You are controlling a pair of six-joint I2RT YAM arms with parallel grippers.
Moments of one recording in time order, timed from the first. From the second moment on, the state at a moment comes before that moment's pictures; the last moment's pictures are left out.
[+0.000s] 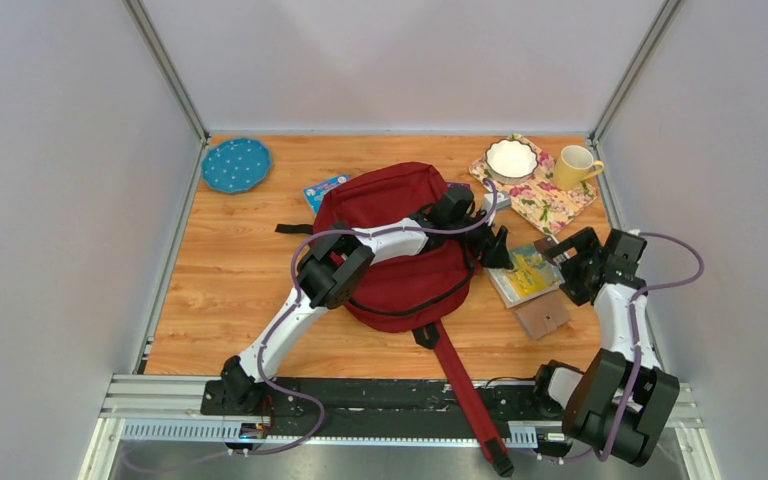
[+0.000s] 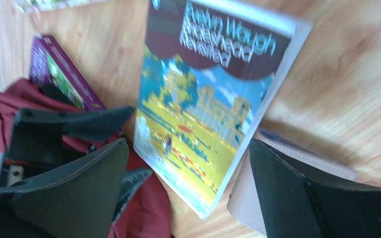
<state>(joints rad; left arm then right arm) -0.88 2.52 1.94 0.15 0.70 -0.27 -0.41 1.09 0.58 -0.39 -0.30 0.72</state>
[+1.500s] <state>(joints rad) -0.85 2.69 2.14 0.21 0.86 -0.46 -0.52 1.33 0.57 -0.11 -0.51 0.74</state>
